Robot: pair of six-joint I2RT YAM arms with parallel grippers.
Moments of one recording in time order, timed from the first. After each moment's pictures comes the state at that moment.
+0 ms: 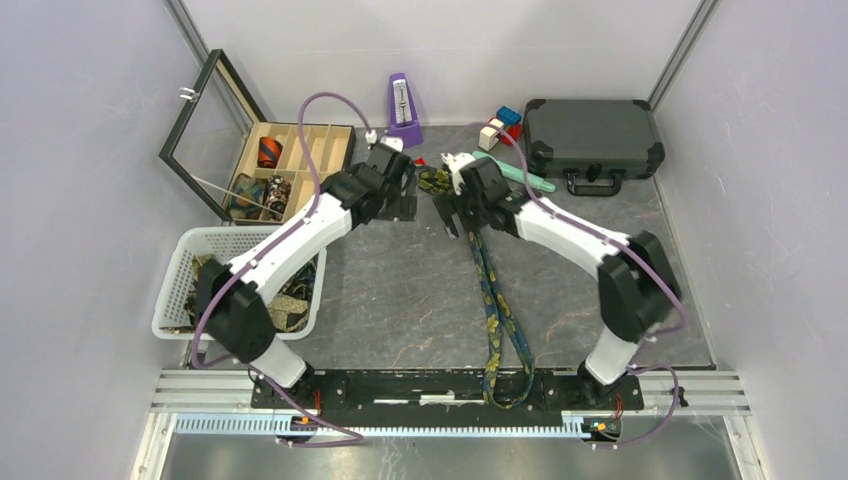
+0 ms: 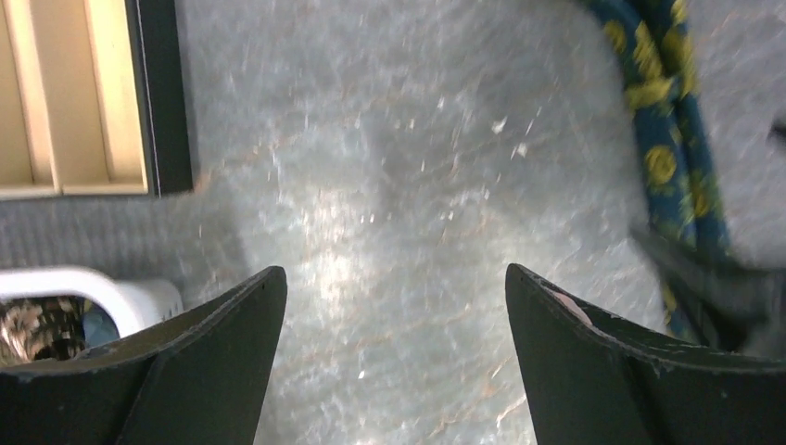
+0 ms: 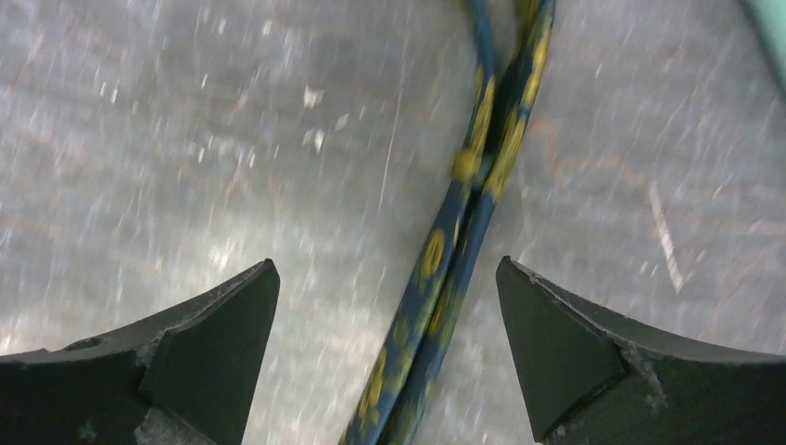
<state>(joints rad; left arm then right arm) -0.61 1.61 1.47 -0.75 -0.36 -0.39 0.63 1.65 1.19 -0.36 0.04 0.09</state>
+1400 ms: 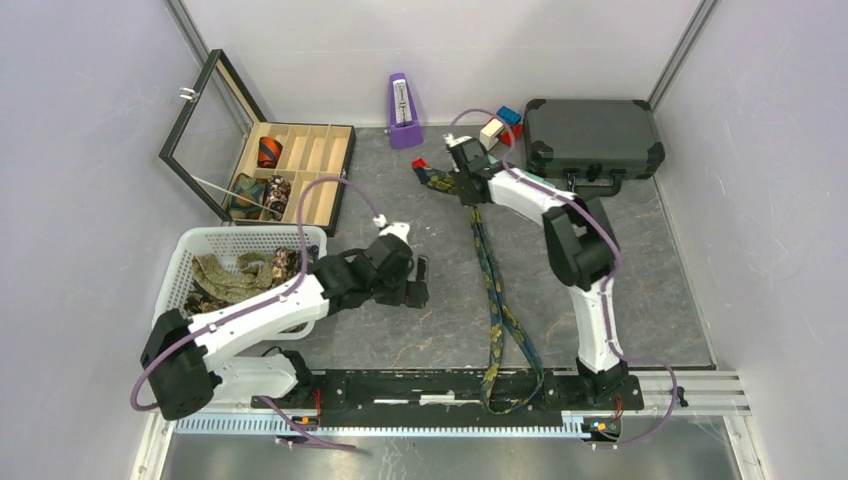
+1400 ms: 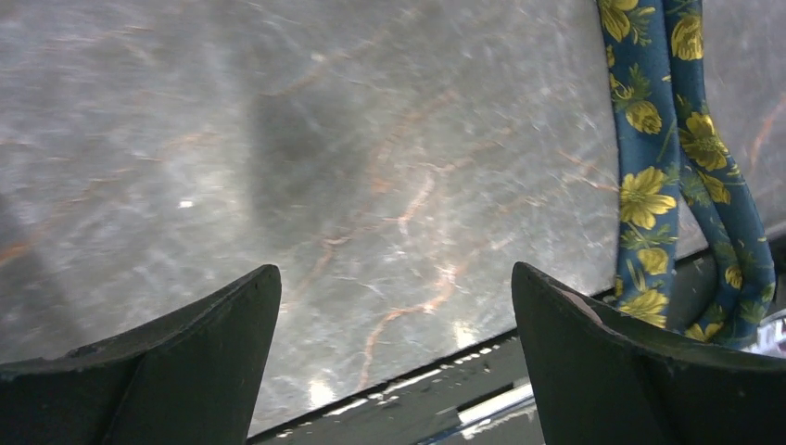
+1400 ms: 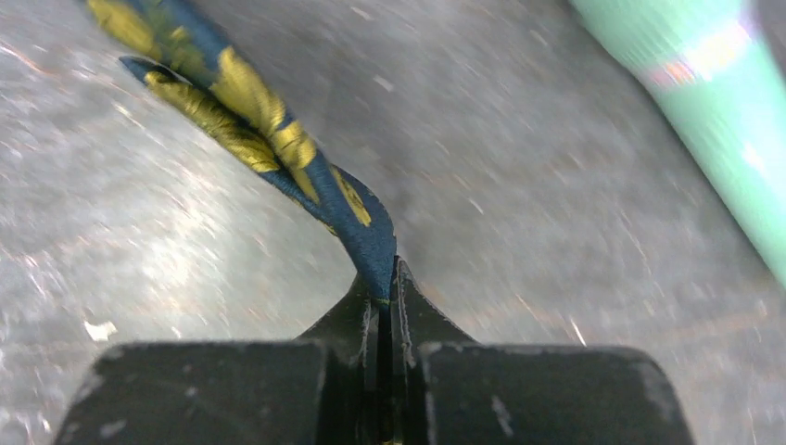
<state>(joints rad) -0.87 1.15 0.85 -0.63 -0.18 -0.64 0.54 2.25 1.76 -0.44 0.23 0.04</state>
